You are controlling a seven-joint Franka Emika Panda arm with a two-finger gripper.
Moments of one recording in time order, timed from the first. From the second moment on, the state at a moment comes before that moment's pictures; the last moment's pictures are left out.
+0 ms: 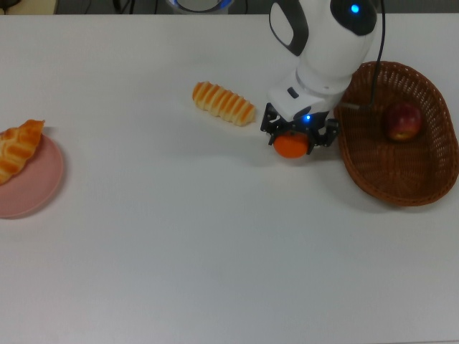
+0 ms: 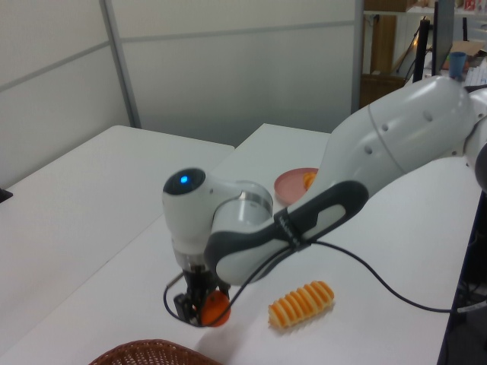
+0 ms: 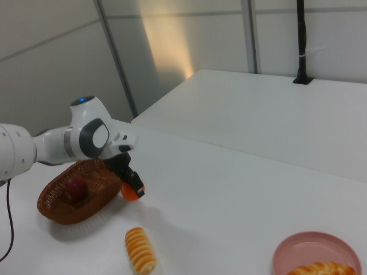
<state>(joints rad) 0.39 0.37 0.03 -1.75 -0.17 2.16 0.68</state>
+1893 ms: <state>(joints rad) 0.33 0.10 0.07 -1.85 -0.15 1.88 0.12</state>
